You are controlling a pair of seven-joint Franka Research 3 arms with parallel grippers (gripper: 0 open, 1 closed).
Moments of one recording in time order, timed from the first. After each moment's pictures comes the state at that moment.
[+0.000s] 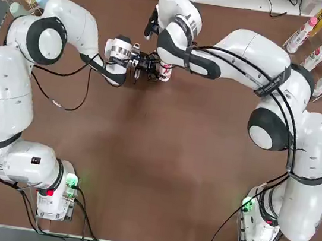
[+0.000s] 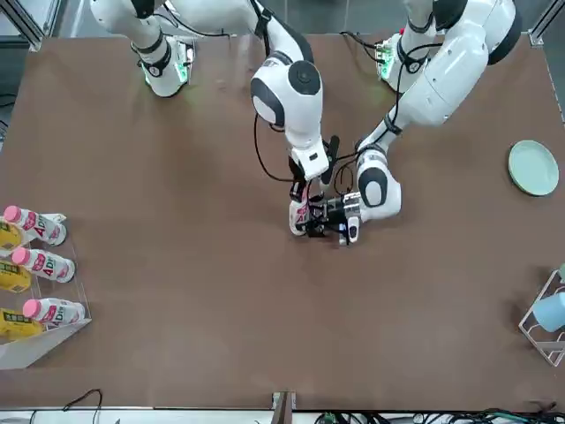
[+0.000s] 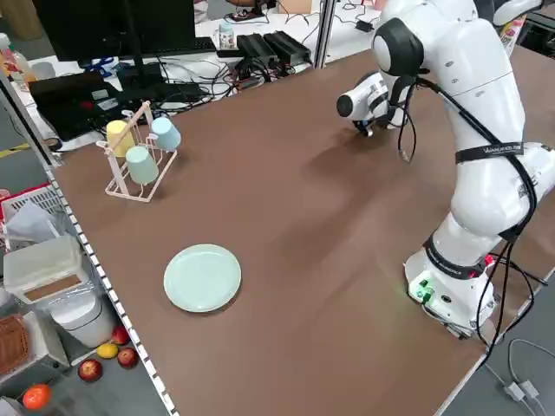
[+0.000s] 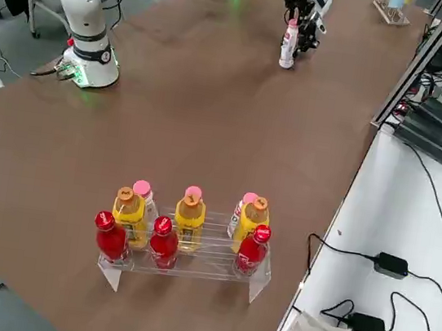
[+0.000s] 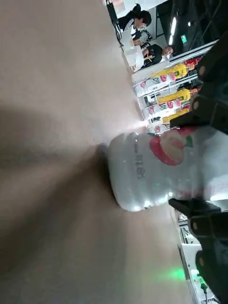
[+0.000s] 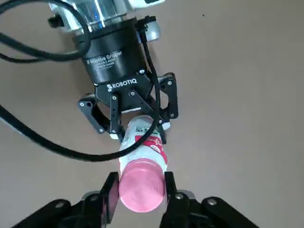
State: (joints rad) left arm -0.02 0.81 -0.54 -1.90 -1.61 2.44 -0.17; right arm 0.88 0.70 0.00 -1.21 -0.14 2.01 -0.32
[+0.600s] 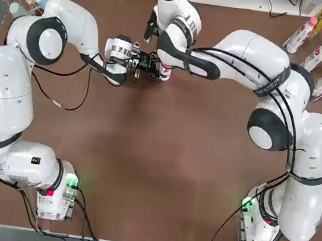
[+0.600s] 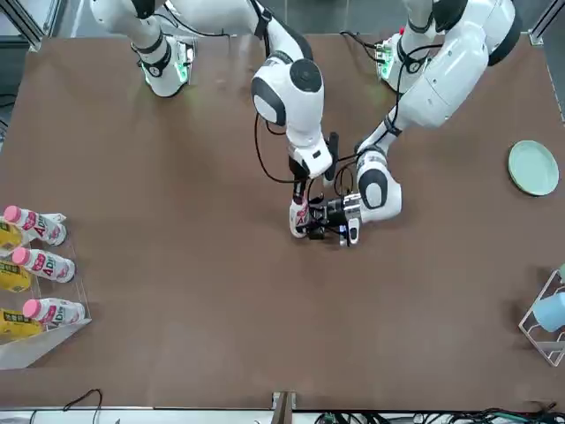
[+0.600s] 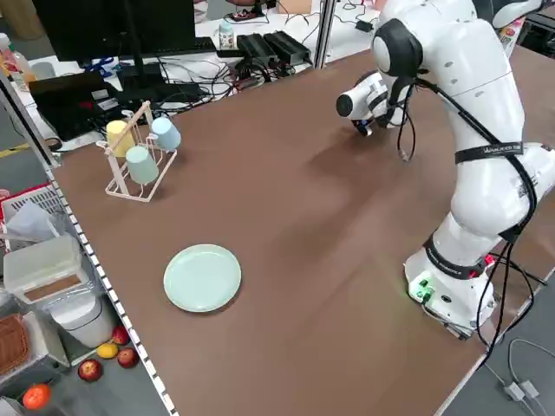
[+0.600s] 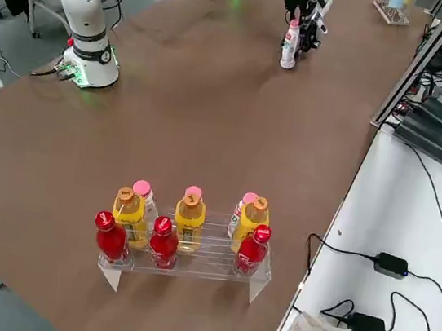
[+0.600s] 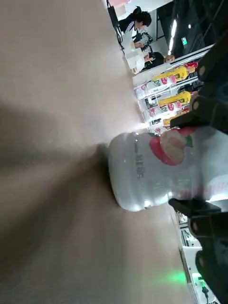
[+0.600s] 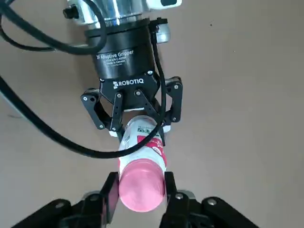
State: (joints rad) left arm -0.02 0.81 -0.53 -1.89 -1.61 2.44 -0.17; right arm 0.89 0.70 0.00 -1.21 -0.16 2.03 -0.44
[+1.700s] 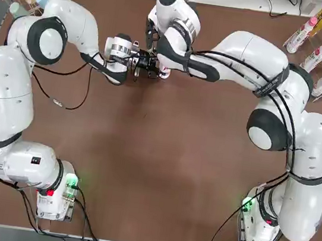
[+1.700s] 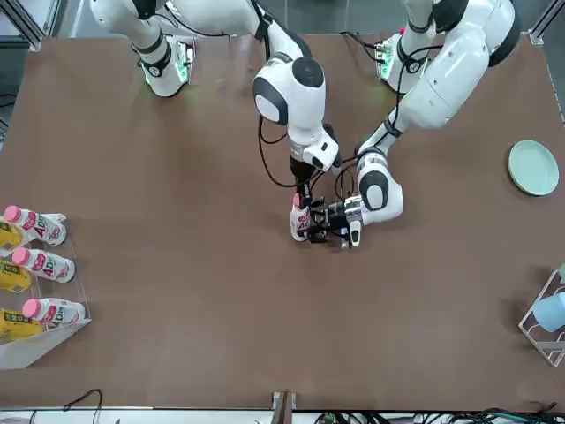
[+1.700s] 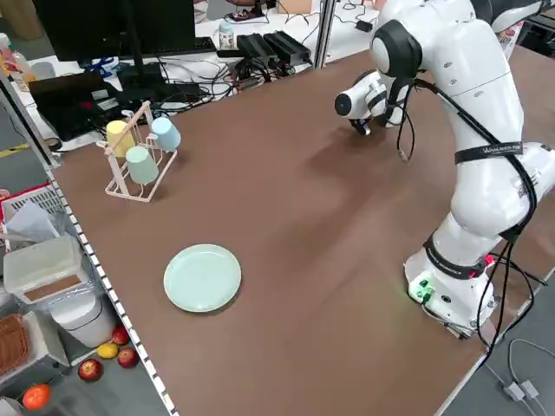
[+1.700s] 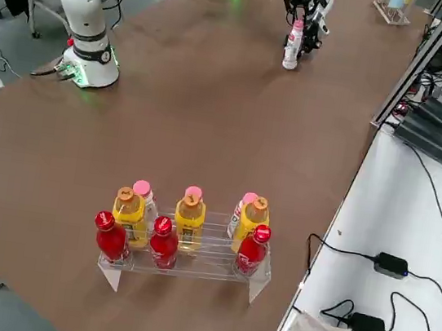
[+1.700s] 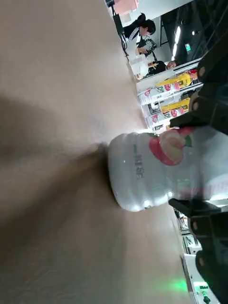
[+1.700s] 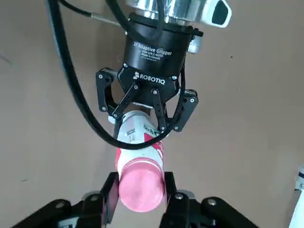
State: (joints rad) left arm -0.02 0.82 -0.53 -1.88 -1.62 2.45 -0.19; right arm 0.89 0.70 0.00 -1.22 -0.22 2.06 -0.80
